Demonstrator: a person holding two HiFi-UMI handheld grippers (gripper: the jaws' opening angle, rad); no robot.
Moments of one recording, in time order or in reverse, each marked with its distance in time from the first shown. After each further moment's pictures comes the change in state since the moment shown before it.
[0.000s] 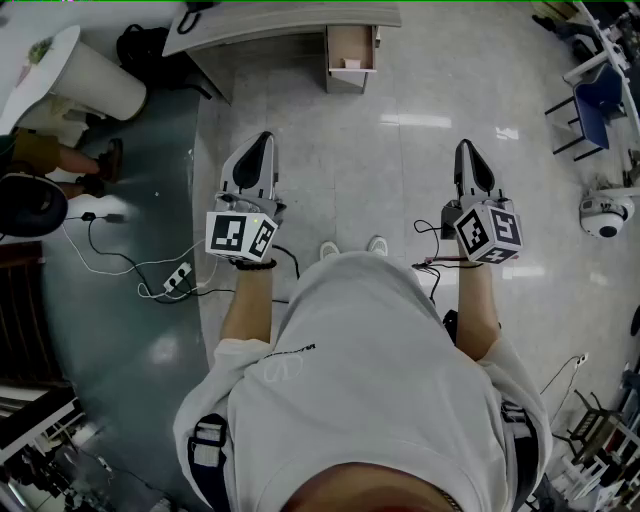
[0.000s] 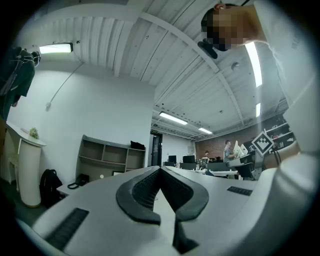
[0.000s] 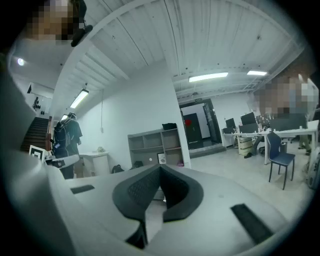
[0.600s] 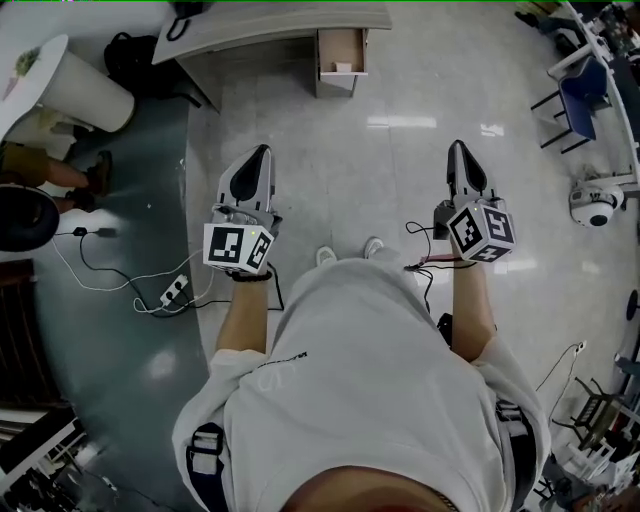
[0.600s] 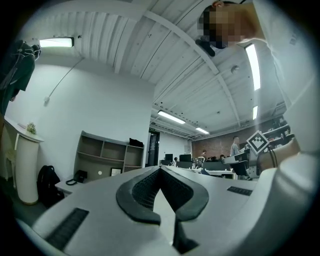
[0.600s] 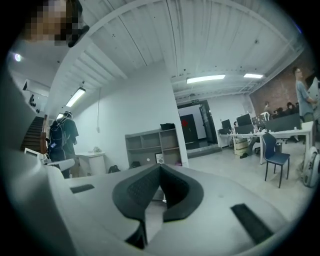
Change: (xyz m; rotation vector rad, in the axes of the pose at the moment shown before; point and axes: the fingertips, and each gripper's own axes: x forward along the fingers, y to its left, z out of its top) left arm -0.025 0.023 -0.015 -0.025 0.016 -0.043; right arm 0.002 0.030 -0.010 0.007 -0.012 -0.052
